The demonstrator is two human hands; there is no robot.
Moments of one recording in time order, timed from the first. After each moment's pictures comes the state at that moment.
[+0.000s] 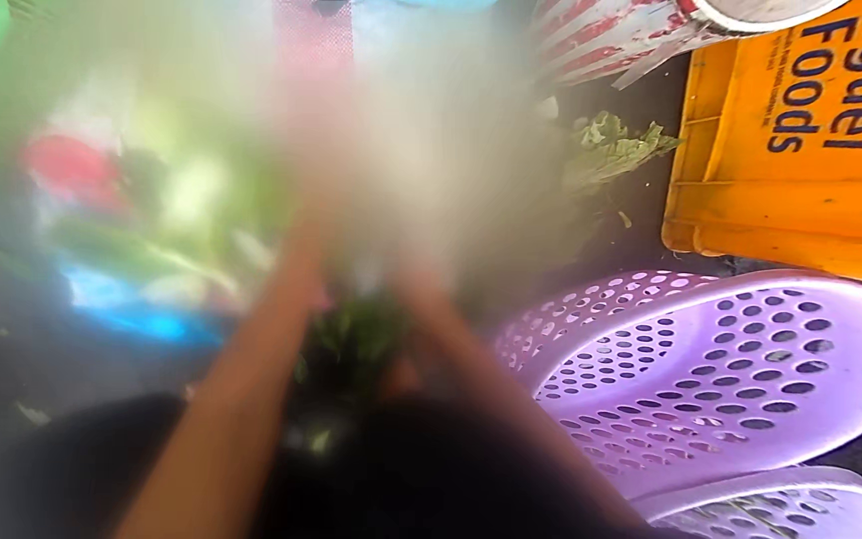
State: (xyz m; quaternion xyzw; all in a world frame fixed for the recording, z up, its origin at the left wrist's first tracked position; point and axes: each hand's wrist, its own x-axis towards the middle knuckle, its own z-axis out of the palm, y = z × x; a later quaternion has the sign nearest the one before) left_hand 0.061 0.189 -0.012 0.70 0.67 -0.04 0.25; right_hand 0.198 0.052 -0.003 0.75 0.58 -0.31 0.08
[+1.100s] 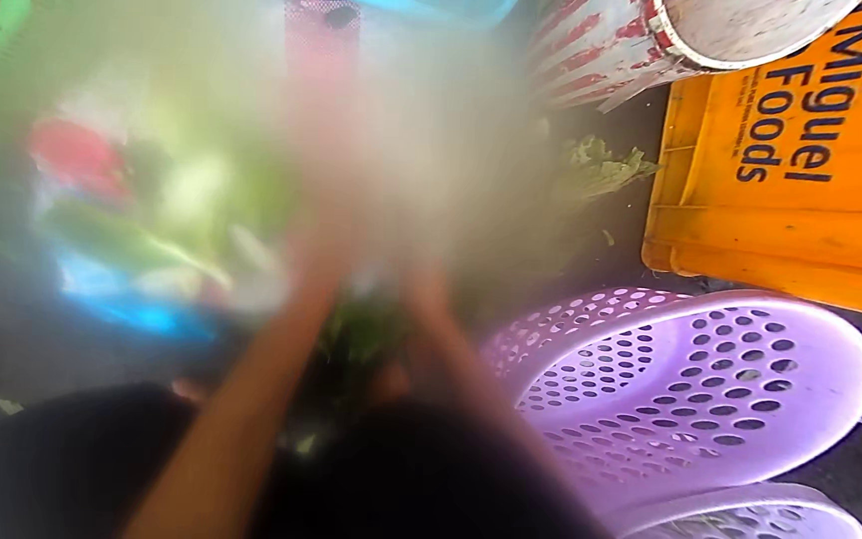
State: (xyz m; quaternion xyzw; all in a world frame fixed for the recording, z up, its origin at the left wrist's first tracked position) left_hand 0.070 0.117 -0.063 0.80 0.58 0.15 0.09; right_hand 0.217 0.040 -0.002 0.79 0.53 -0.31 -0.03
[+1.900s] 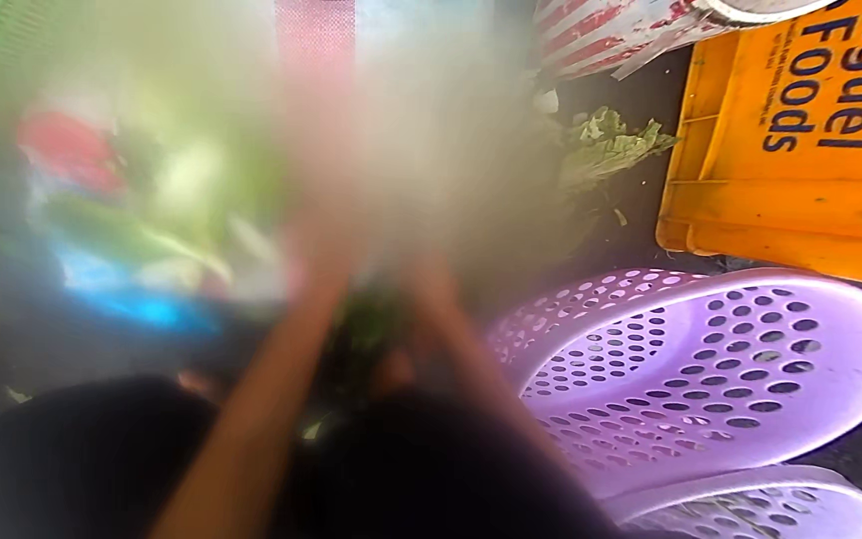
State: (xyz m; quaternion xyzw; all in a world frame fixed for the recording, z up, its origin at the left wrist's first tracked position) left_hand 0.082 0.115 0.000 0.61 0.73 -0.03 0.28; right_hand 0.225 0.030 0.001 0.77 0.54 -0.33 -0.04
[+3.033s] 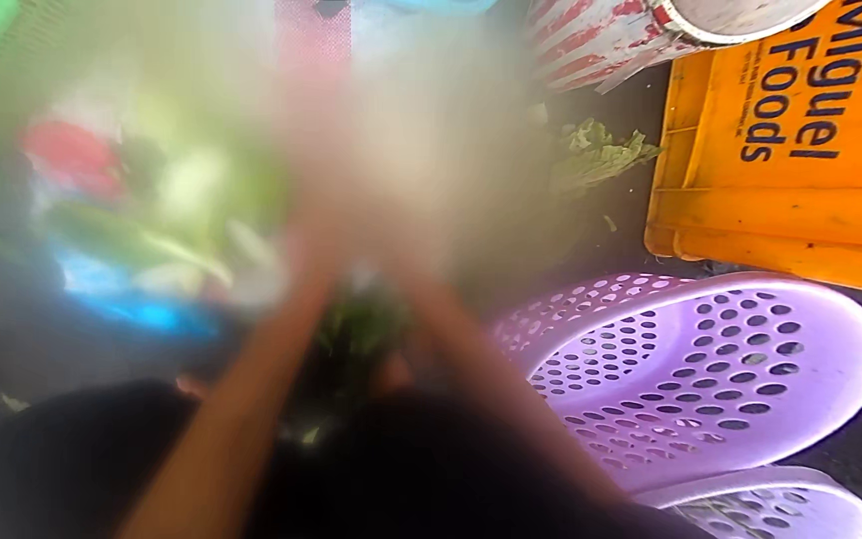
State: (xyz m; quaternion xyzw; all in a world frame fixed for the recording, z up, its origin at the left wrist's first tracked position) left_hand 0.066 0.116 -0.044 0.78 0.62 0.04 0.10; right_hand 0.185 0.100 -0.006 0.77 0.56 -0.30 0.05
